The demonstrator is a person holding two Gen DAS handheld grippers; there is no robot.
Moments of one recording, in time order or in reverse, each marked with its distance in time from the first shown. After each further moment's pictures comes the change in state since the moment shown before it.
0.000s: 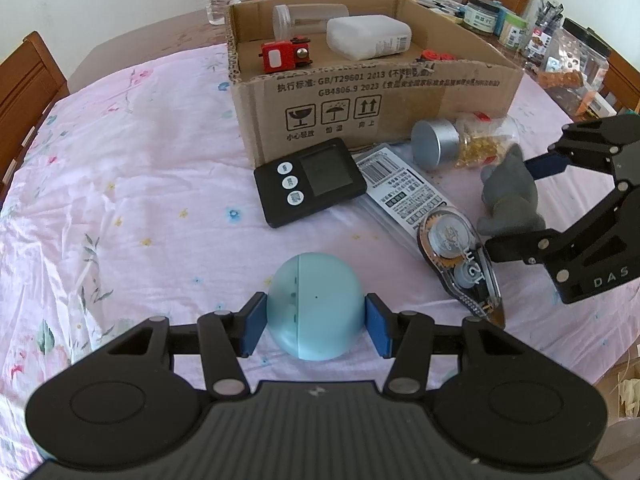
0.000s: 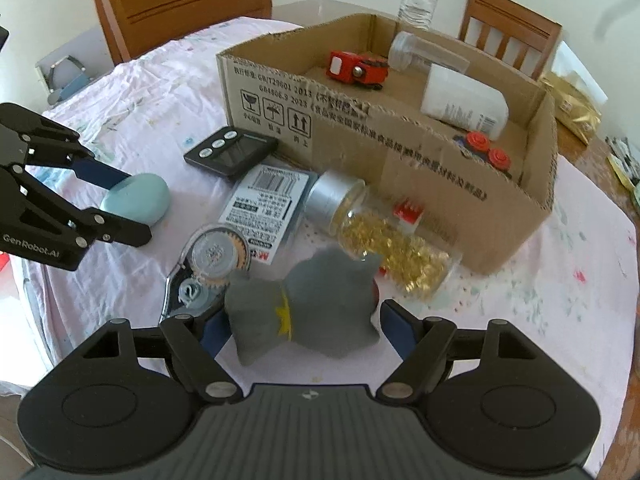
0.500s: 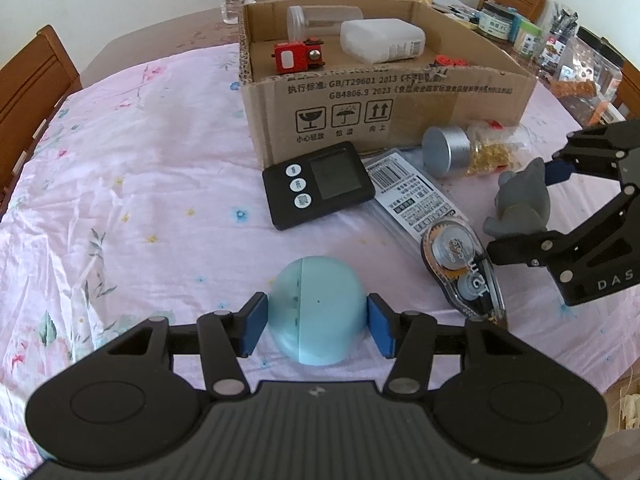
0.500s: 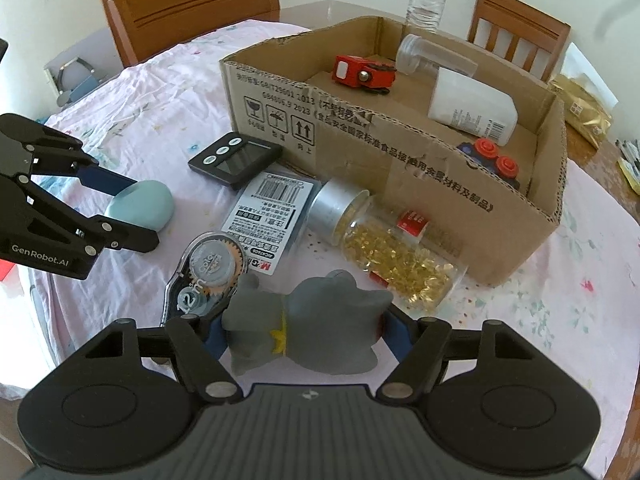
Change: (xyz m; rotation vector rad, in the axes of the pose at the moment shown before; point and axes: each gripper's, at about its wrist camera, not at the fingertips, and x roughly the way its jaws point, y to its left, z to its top) left arm 0.004 -0.001 0.003 -0.037 -0.005 0.031; right arm 0.002 -0.003 0.004 0.005 -0.002 0.024
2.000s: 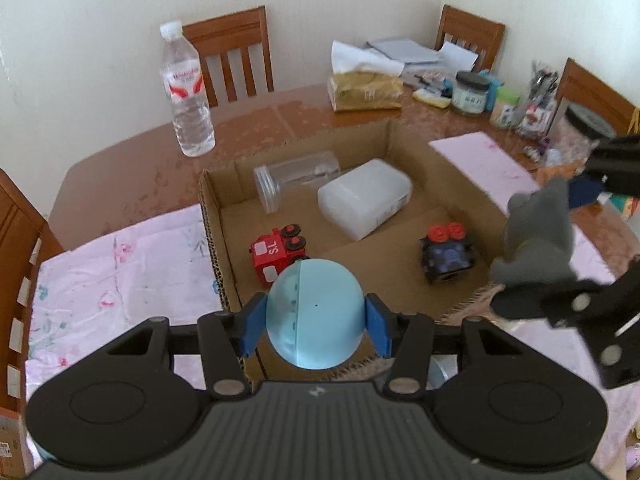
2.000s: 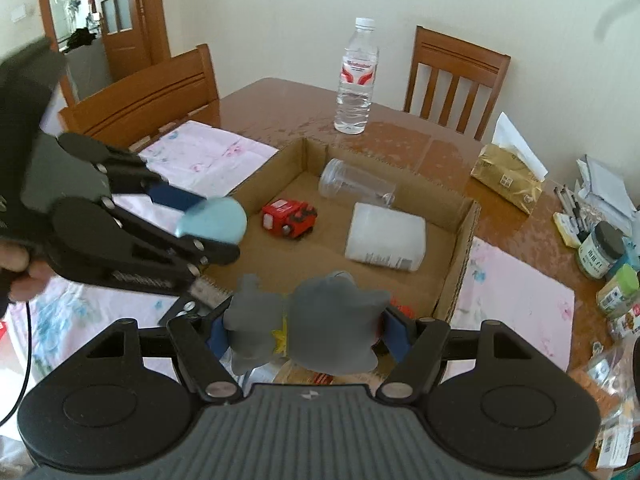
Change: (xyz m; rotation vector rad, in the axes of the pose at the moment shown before) left arm -0.002 0.000 0.149 0.167 -0.143 -0.046; right arm -0.072 -0.041 0.111 0.113 -0.117 -0.111
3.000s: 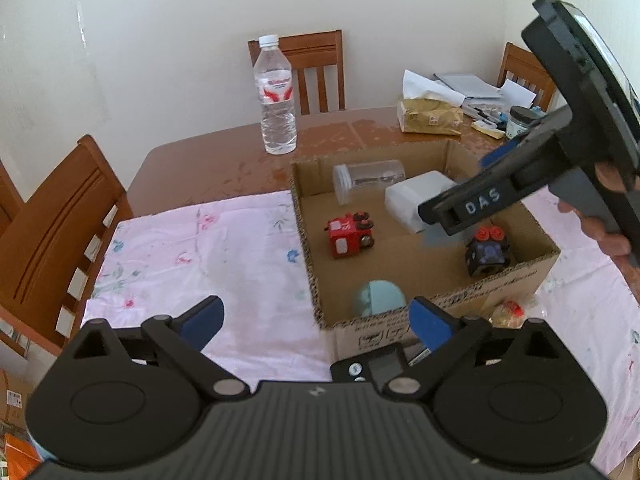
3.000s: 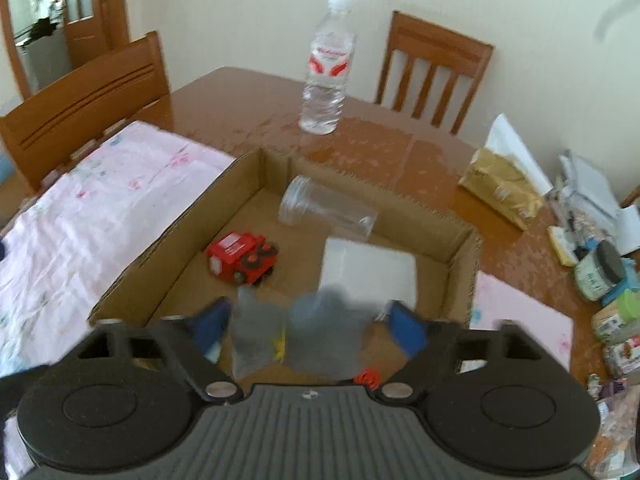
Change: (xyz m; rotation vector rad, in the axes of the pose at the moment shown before) left arm -0.066 0.016 -0.047 -0.142 -0.082 0.168; right arm 0.073 -0.004 0.049 0.027 0.036 -0.120
